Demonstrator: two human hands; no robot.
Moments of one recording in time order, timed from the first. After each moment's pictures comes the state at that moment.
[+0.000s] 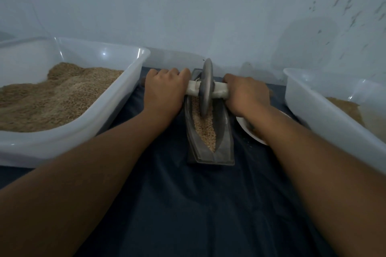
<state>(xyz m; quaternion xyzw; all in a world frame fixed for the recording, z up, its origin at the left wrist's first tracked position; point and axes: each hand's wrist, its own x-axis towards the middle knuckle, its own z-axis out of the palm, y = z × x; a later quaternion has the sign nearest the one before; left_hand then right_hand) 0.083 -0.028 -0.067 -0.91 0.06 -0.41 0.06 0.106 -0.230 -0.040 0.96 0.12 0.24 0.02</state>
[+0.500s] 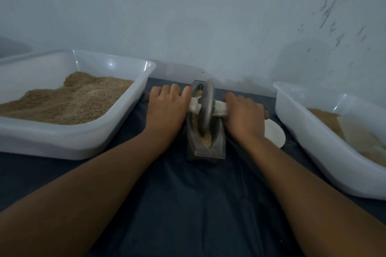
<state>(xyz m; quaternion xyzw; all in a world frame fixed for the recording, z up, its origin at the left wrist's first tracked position) 0.035 -0.035 -0.074 -0.90 0.05 -0.44 0.07 0.051 -0.234 -0.060 0.94 0.11 0.32 -0.01</state>
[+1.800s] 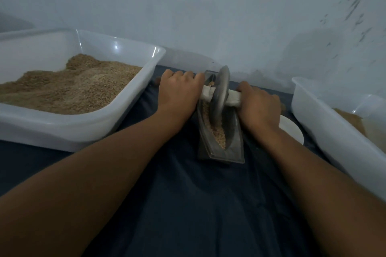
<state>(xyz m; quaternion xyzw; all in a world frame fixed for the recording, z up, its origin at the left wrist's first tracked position) 0.063 -0.034 -0.067 -0.91 0.04 -0.41 0.06 0.080 -0.232 -0.059 0.94 0.10 0.32 0.00</state>
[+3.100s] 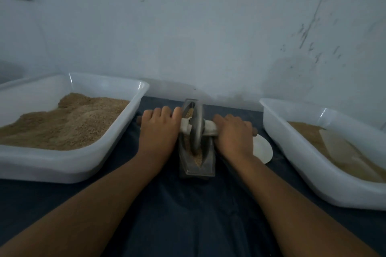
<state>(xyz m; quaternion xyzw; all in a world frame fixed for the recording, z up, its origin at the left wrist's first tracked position) 0.022 -0.036 -0.070 -0.90 0.05 -0.43 0.06 0.044 -0.234 -0.059 0.94 0.11 0.33 -0.01</state>
